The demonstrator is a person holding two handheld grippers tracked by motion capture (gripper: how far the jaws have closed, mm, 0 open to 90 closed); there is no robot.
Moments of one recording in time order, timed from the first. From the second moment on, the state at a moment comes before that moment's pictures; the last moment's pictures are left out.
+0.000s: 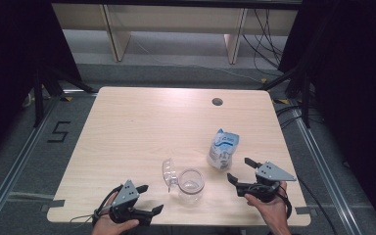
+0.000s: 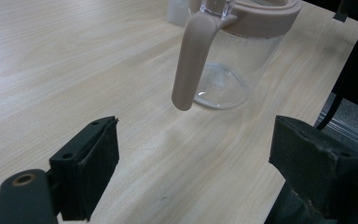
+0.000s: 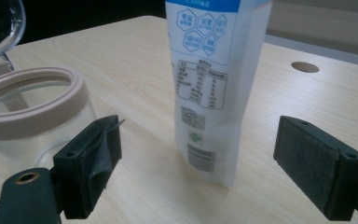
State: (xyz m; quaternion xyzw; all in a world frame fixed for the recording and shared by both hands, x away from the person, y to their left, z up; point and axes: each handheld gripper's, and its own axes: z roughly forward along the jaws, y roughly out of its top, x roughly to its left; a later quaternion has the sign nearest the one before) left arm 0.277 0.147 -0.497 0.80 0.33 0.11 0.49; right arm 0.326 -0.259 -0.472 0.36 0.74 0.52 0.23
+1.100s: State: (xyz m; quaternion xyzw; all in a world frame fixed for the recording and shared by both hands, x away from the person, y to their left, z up) left arm 0.276 0.148 -0.499 0.80 0.34 0.11 0.49; right arm 0.350 -0.248 -0.487 0.37 0.75 0.50 0.22
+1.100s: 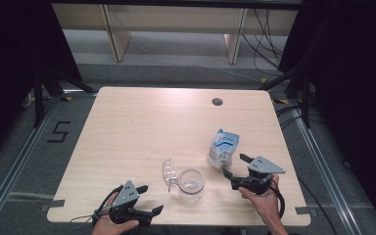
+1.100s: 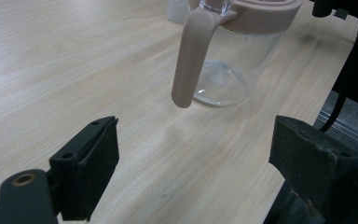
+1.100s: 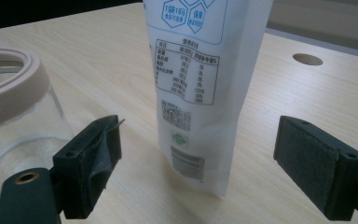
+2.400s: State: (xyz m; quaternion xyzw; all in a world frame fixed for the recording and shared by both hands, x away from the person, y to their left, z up) left arm 0.275 0.147 -0.499 0.80 0.34 0.11 0.49; right arm 0.398 -0.229 -0.509 0.34 0.75 0.52 0.23
